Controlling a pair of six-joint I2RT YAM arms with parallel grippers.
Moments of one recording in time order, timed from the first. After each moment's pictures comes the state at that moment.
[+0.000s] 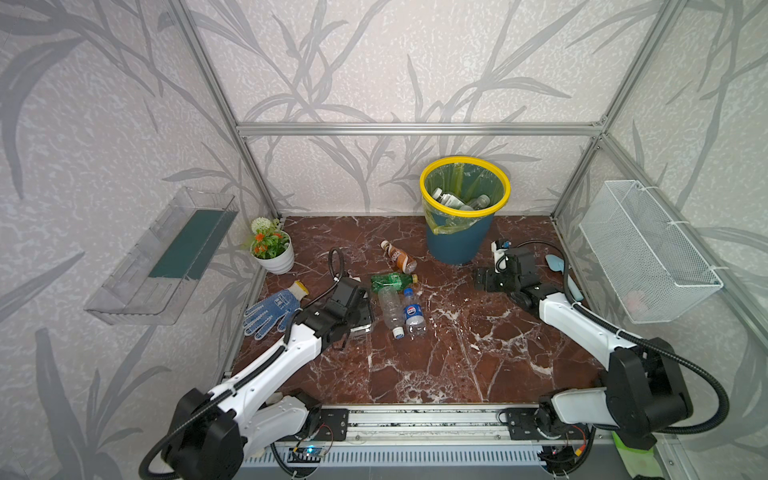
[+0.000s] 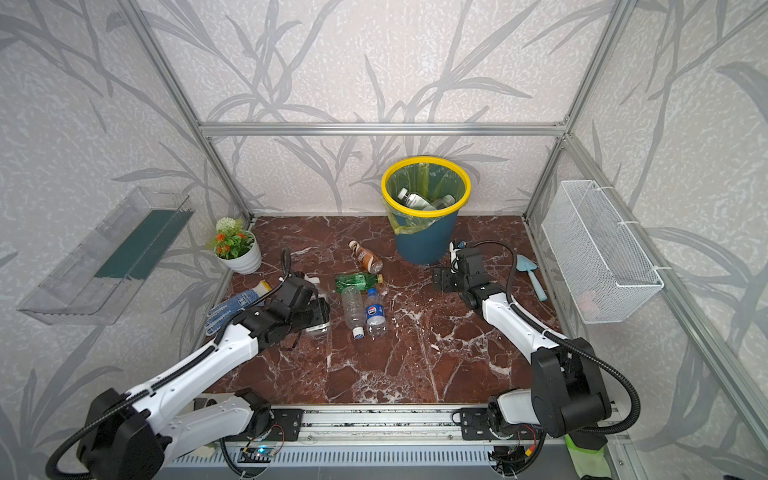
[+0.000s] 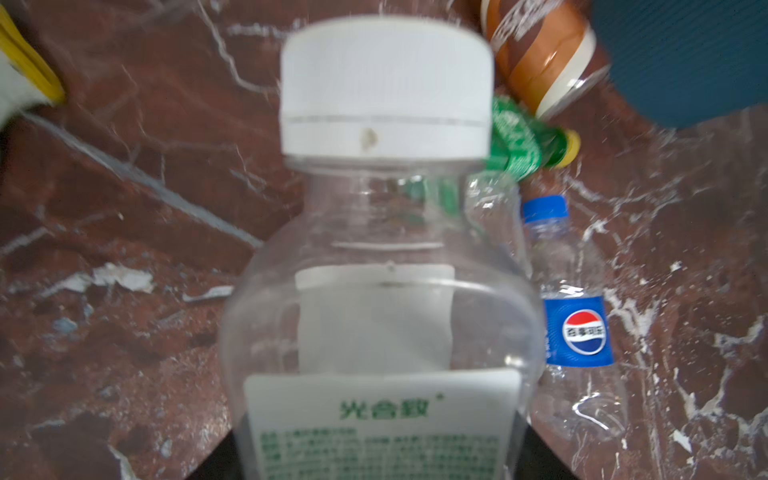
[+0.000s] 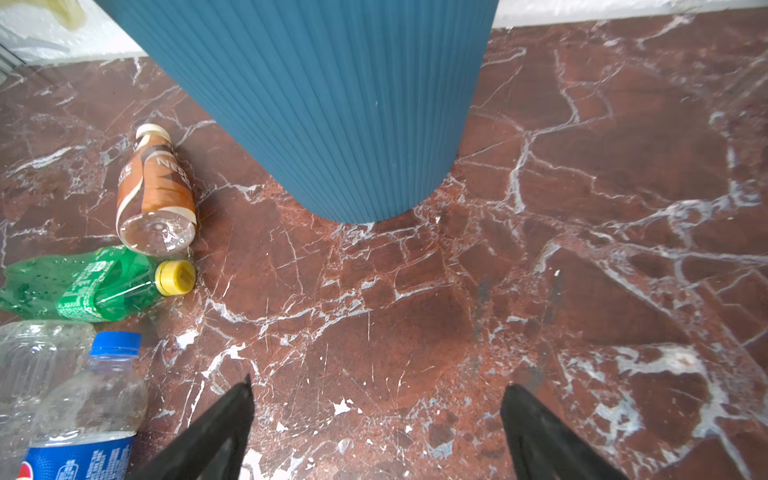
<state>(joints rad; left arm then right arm) -0.51 1.03 0.72 -0.56 -0.20 -0.66 0.28 1.39 0.82 -0.14 -0.02 0.22</state>
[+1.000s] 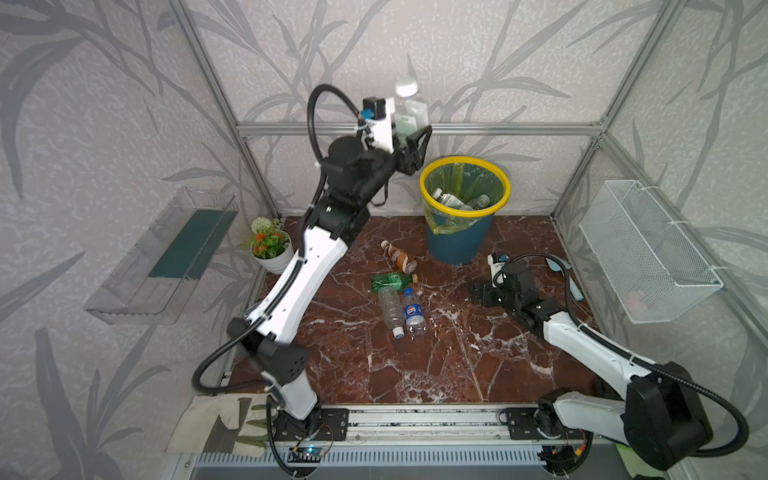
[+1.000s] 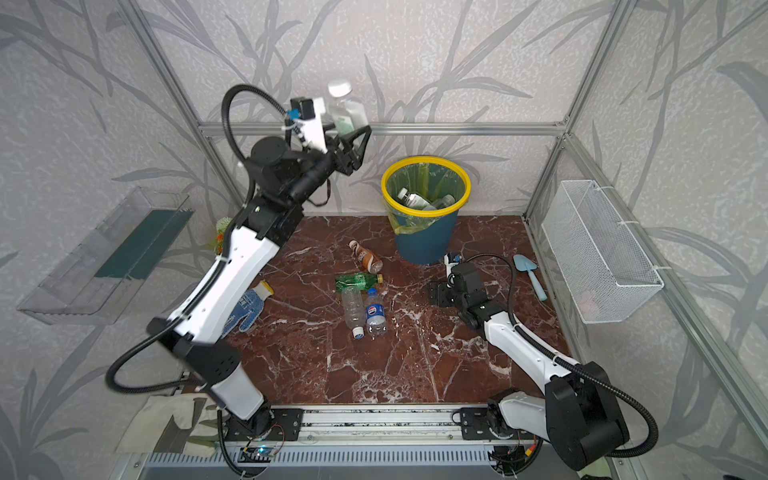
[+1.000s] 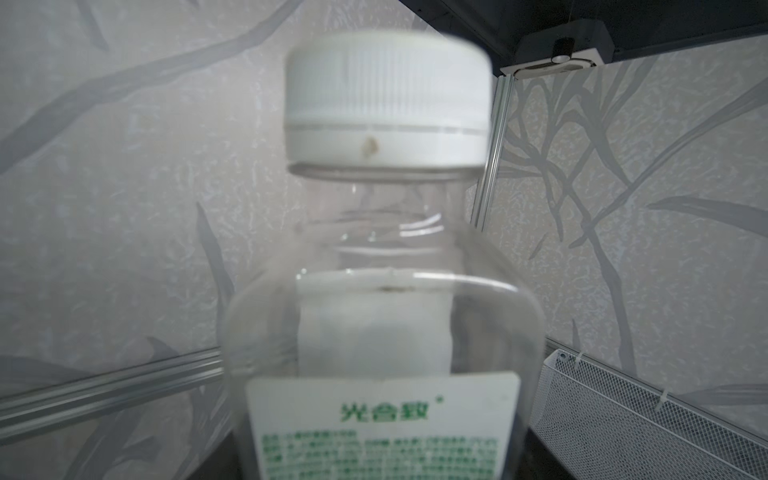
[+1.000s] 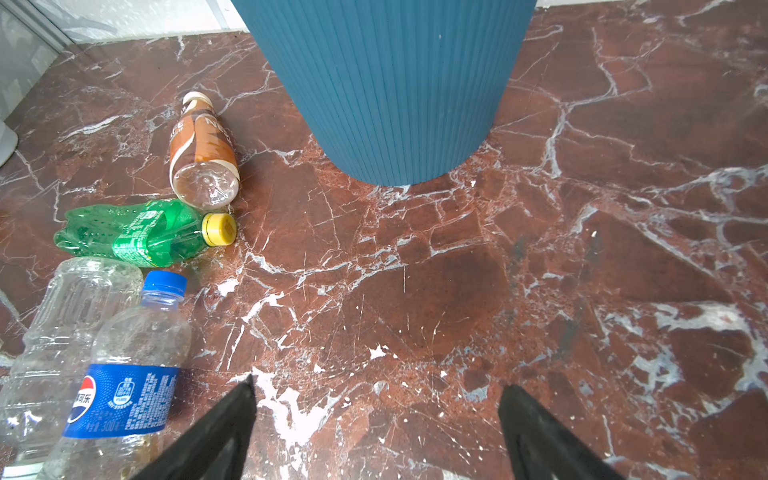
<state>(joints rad) -0.49 1.91 2.37 -0.16 0.21 -0.20 0.38 1.23 0.68 -0.12 0.02 0.26</state>
